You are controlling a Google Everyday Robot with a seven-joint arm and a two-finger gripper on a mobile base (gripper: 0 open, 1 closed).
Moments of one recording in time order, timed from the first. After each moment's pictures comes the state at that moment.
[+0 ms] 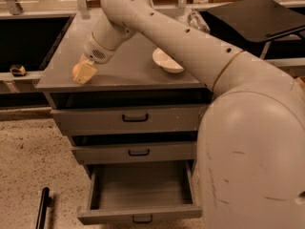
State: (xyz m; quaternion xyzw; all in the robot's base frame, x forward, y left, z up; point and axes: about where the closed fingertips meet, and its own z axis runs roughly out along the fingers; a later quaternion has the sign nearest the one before) arm 0.663 0.215 0.854 -0.67 0.65 0.20 0.29
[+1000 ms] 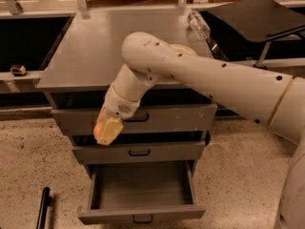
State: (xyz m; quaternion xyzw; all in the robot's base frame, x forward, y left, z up) arm 0.501 0.139 0.765 -0.74 0.61 0.25 0.16
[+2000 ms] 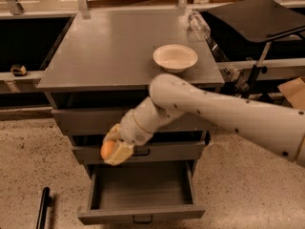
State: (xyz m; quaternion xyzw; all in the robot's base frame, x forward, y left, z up) arm 0.476 0.125 0.708 -0.71 0.58 0.31 0.24
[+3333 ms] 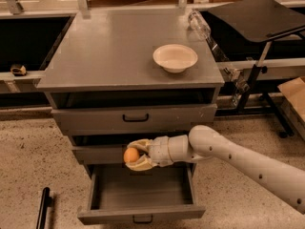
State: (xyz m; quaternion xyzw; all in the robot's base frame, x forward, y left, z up) arm 0.515 0.071 0.592 -0.60 0.58 0.35 0.43
